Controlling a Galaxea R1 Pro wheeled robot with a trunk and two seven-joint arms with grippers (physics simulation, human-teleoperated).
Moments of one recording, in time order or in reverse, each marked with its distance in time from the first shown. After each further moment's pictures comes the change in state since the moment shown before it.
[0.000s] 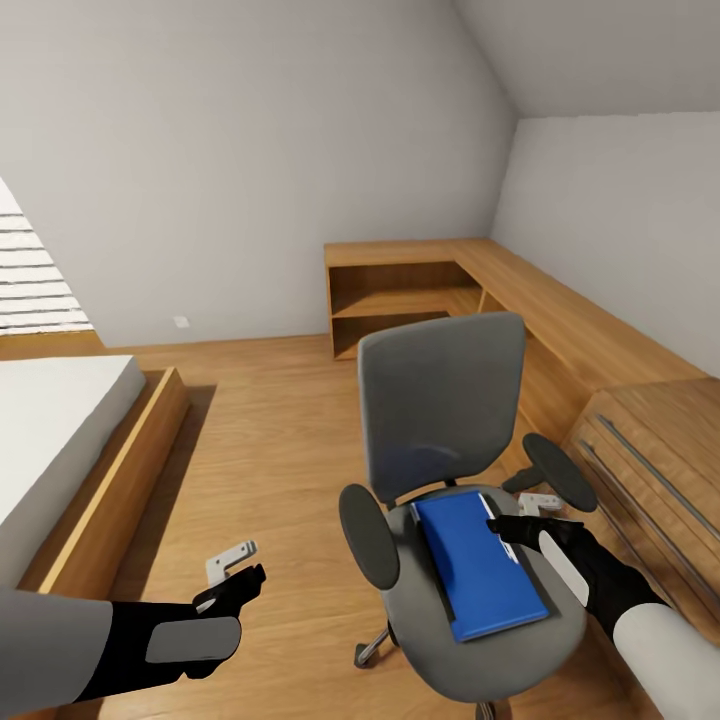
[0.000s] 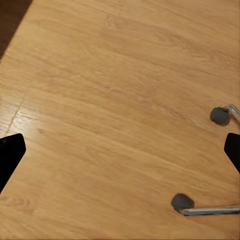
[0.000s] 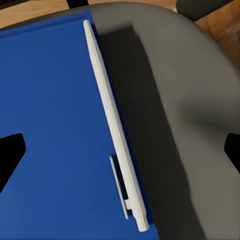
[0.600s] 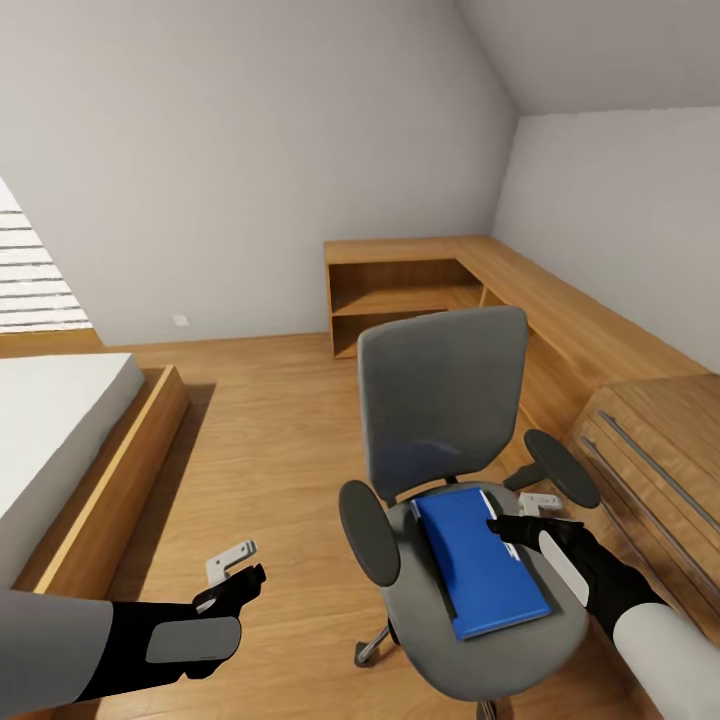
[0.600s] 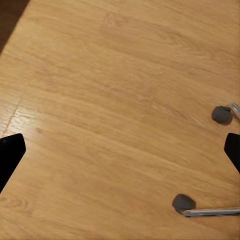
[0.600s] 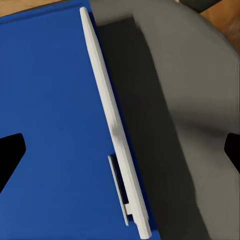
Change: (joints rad) left arm 0.000 -0.001 -0.002 0.000 -0.001 -0.002 0.001; right arm 0.000 0.000 0.000 0.000 0.001 0.001 0.000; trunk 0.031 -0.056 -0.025
